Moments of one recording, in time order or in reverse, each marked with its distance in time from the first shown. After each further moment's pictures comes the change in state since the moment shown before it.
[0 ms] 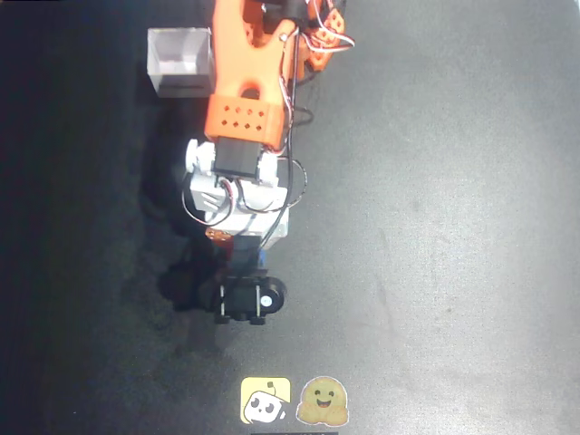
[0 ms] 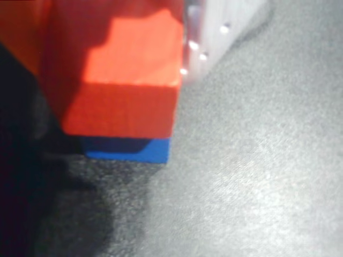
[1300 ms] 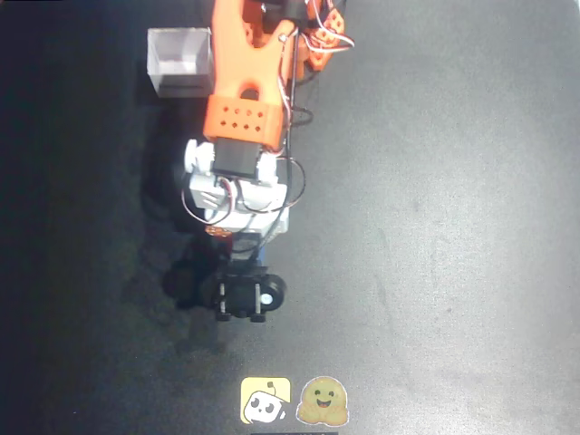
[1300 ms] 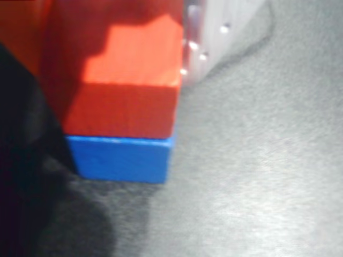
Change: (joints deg) arm -0.4 0.0 0.7 1.6 -0.1
